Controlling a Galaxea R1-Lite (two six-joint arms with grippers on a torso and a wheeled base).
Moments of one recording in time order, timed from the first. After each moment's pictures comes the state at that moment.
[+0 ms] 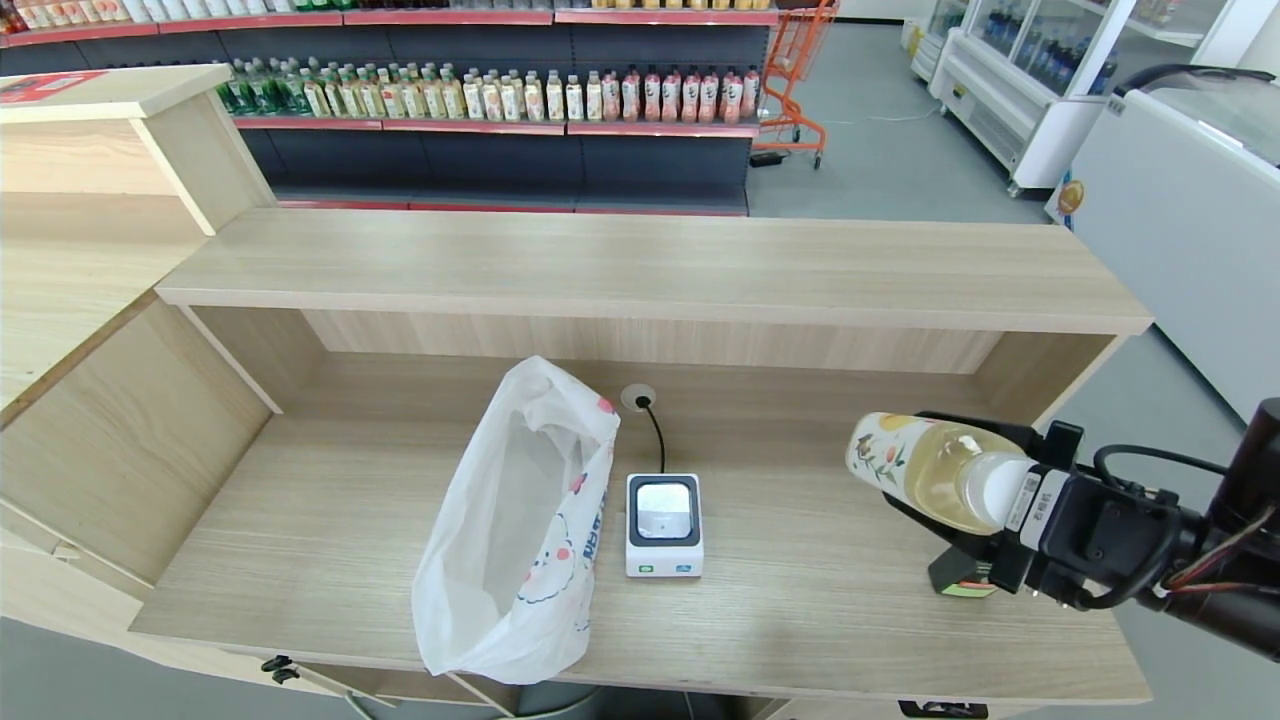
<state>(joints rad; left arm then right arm) 0.00 0.00 0.00 0.00 0.02 0.00 0.29 1.52 -0.30 -1.15 0.43 -1.05</state>
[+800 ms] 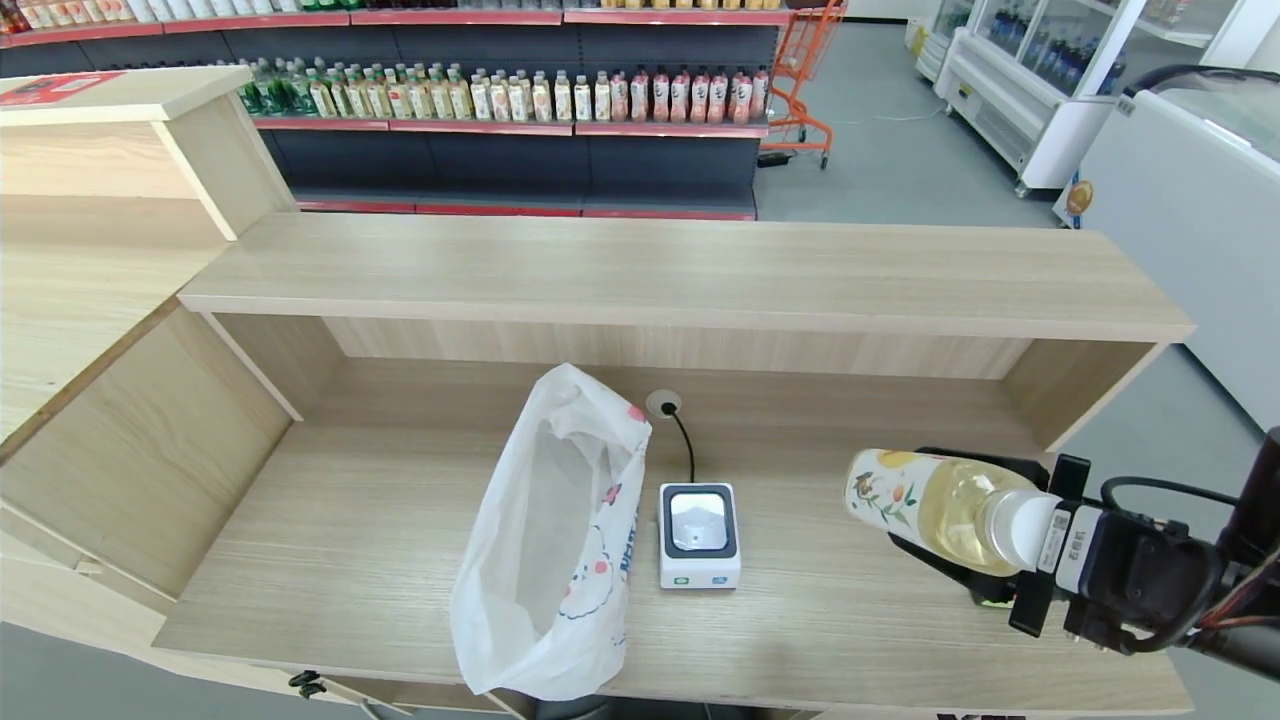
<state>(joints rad) 0.00 0.00 0.00 0.00 0.02 0.00 0.25 1.51 -0.23 -1.15 0.55 -1.01</state>
